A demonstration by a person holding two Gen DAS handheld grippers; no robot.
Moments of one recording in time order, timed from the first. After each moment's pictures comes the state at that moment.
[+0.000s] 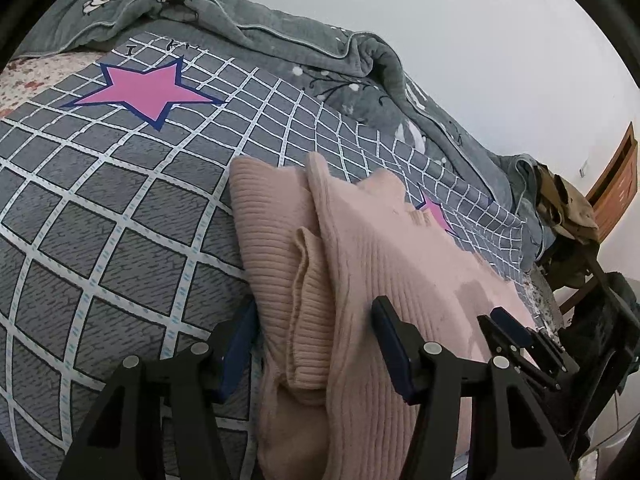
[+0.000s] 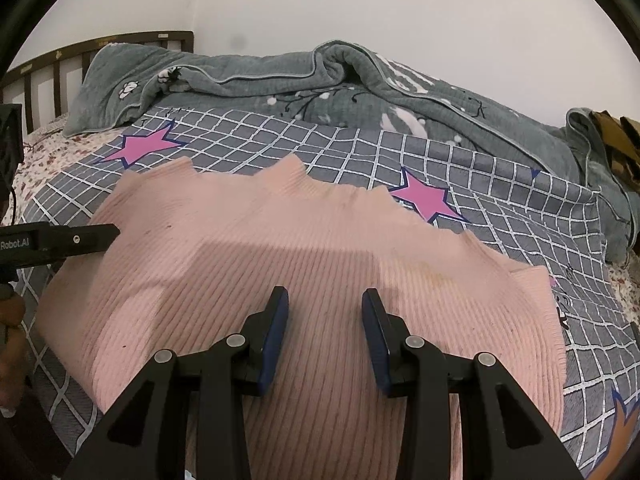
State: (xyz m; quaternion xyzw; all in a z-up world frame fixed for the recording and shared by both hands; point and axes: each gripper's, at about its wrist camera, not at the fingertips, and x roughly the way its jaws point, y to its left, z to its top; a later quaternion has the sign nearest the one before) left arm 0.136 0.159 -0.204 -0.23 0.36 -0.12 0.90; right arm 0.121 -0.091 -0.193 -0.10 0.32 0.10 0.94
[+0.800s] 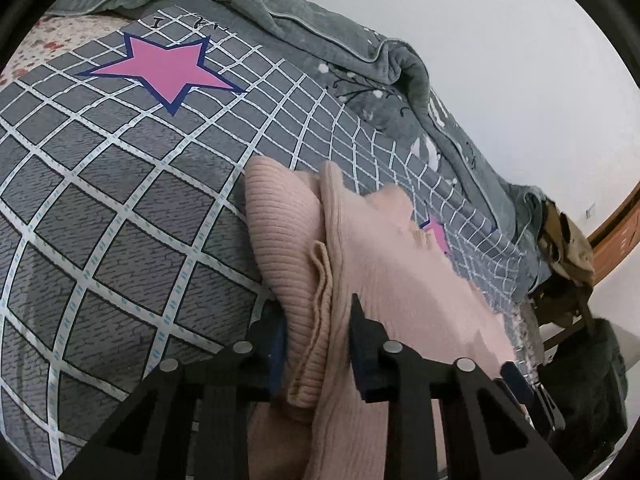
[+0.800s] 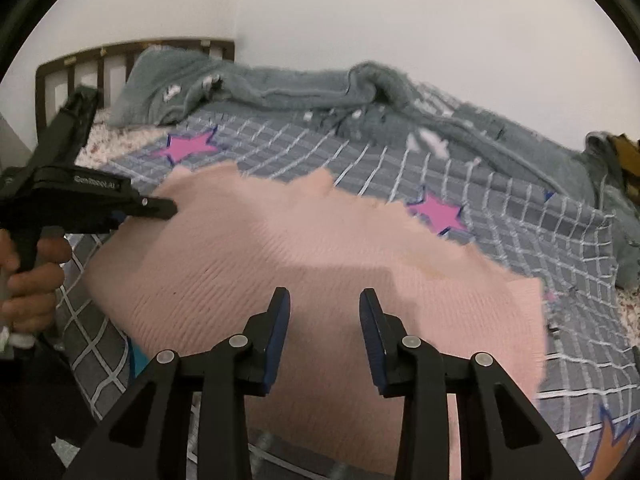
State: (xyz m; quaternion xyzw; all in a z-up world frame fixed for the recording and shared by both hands) left arm 0.147 0.167 -0.198 -0.30 0.38 -0.09 0.87; right arm 0.080 -0.118 -0.172 -0.12 0.28 0.16 0.94
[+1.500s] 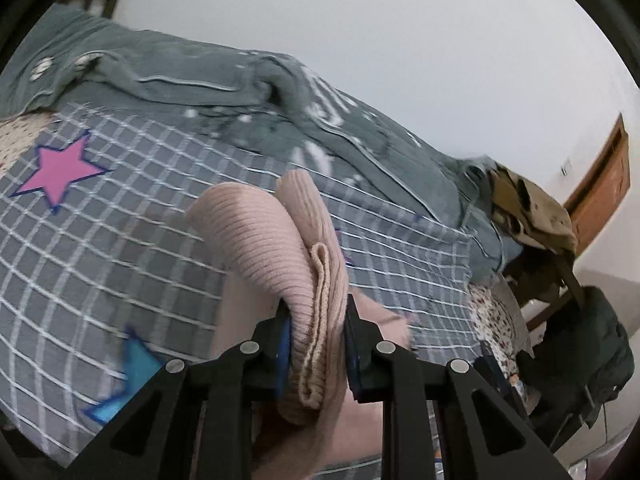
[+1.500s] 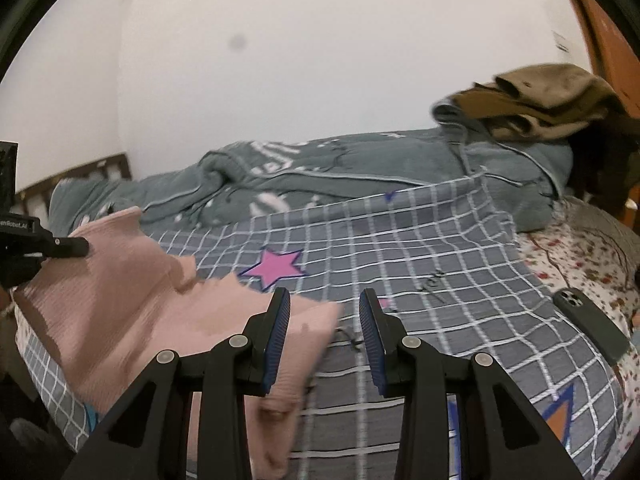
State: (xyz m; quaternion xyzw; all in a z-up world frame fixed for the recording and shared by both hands) left arm 0.141 -0.001 -0.066 -0.21 0.36 -0.13 0.90; right arm 0.079 -0.315 -0.119 0.06 0.21 0.03 0.98
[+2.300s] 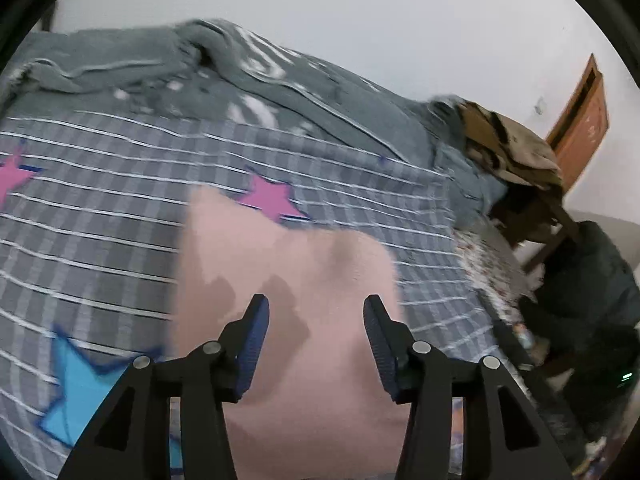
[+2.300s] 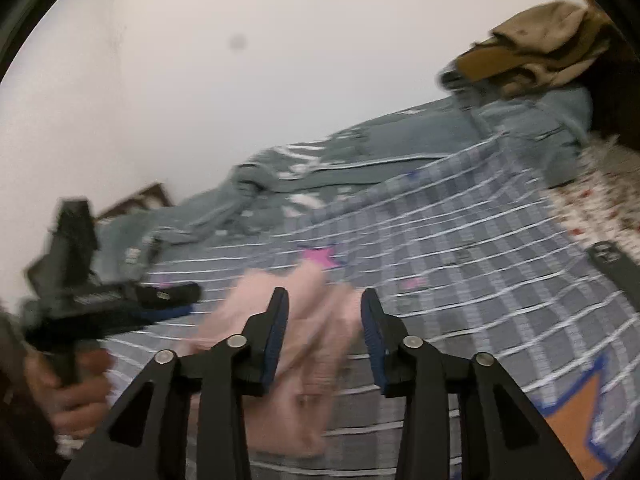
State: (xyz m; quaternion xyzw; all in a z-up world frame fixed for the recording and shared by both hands) left arm 0.142 -0.052 -0.105 -0.14 0.38 -0.18 0.90; right arm 0.068 -0.339 -0.117 0.17 0.23 0.14 0.95
